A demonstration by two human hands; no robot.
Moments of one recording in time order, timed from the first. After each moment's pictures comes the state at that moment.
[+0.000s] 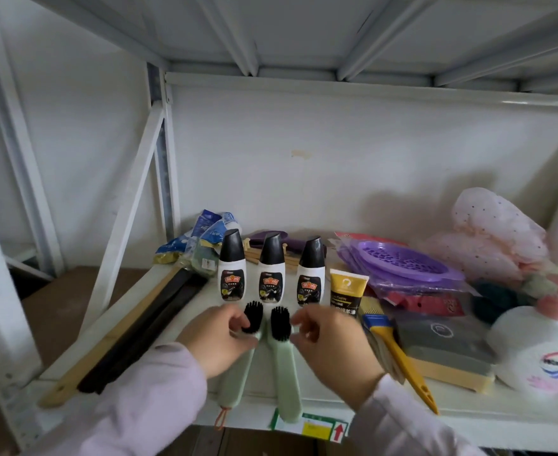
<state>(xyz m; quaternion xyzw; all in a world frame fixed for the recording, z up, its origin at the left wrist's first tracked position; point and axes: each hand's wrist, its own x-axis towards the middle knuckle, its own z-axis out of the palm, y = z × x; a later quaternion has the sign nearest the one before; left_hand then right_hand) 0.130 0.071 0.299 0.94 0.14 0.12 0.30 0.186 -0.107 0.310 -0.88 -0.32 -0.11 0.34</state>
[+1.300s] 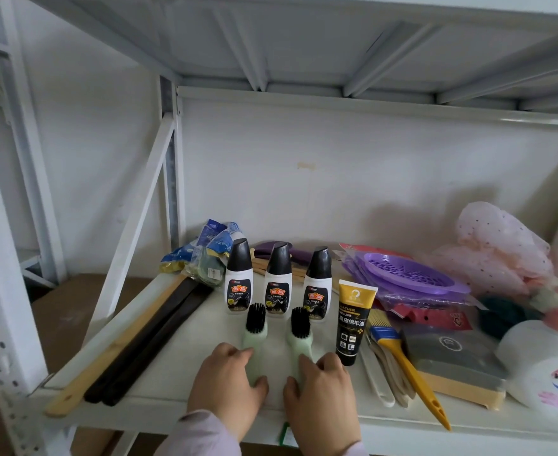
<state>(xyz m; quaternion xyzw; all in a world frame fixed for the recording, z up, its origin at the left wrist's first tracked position) 0.117 0.043 0.254 0.94 0.20 0.20 0.18 0.170 -0.077 0.233 -0.93 -0.21 -0.22 0.19</state>
